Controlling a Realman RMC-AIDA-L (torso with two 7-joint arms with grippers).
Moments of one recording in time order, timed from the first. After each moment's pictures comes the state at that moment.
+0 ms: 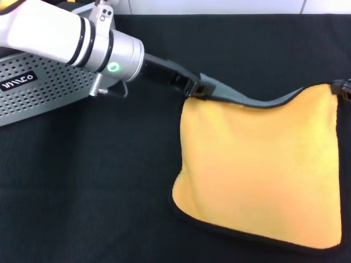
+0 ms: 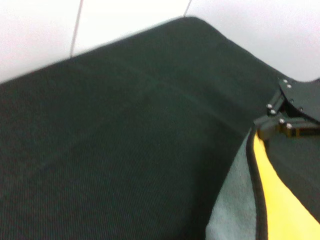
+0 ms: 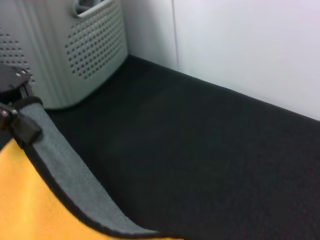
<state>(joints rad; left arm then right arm) -0.86 -2.09 1.03 0.69 2.15 1.29 -2.03 0.58 1.93 -0.84 -0.79 -2.08 -1.30 1.66</state>
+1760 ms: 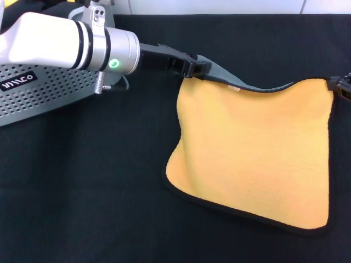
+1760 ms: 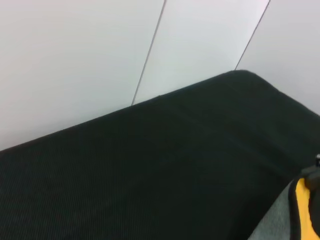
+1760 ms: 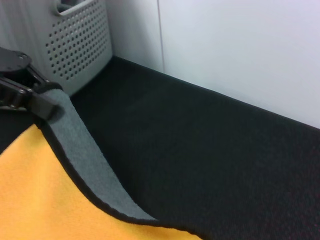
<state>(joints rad) -0.80 -2.10 1.09 0.66 1.99 1.07 -1.98 0.59 1.95 -0.84 -0.75 -2.08 -1.21 1.62</state>
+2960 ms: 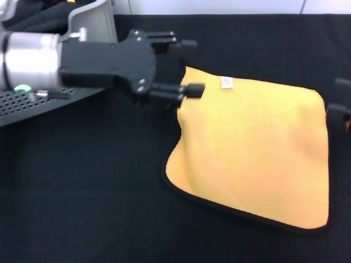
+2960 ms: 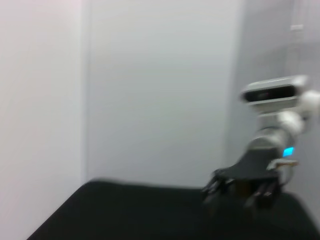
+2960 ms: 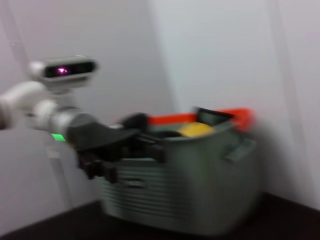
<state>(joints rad) -0.55 -2.02 0.99 0.90 1.65 1.72 -1.38 0.38 2.00 -0.70 -0.85 -1.73 -1.82 1.39</state>
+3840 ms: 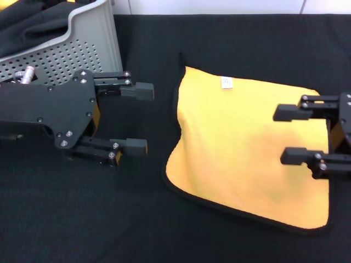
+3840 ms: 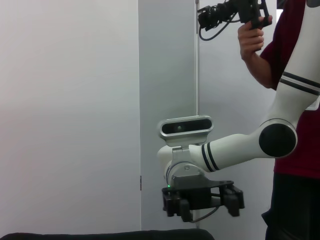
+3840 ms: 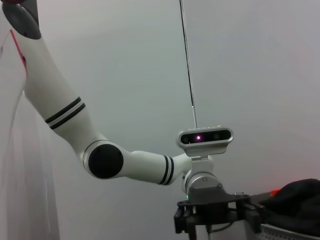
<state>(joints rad) -0.51 -1.91 0.94 0.67 1.59 2.03 -1.19 0.43 2.02 -1.00 -0.82 -1.49 -1.98 1.30</state>
